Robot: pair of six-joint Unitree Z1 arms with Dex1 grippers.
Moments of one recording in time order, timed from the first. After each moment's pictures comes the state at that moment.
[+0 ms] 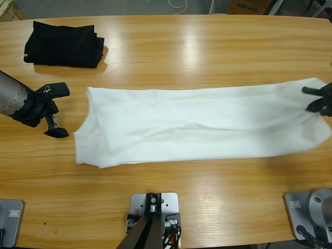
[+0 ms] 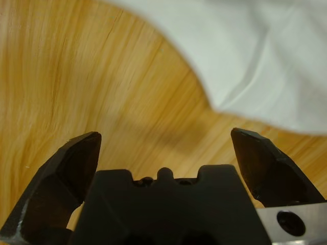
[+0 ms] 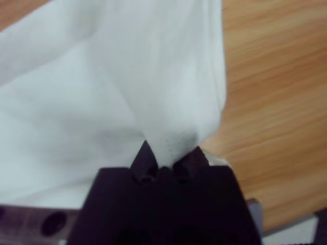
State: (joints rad) arm 0 -0.52 1.72 -0.91 0.61 -0.04 0.49; arm 1 0.18 1.49 -0.89 0.80 -0.19 0.47
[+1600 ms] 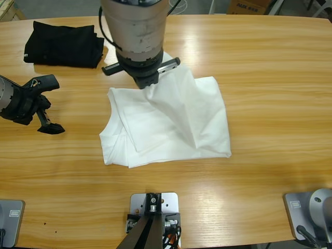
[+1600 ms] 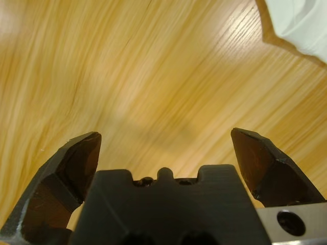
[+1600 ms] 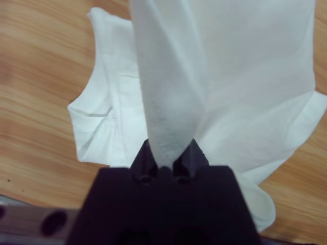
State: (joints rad) arm 0 -0.51 1.63 -0.90 0.61 -0.04 0.43; arm 1 1.06 2.31 -2.44 1.51 -0.13 0.62
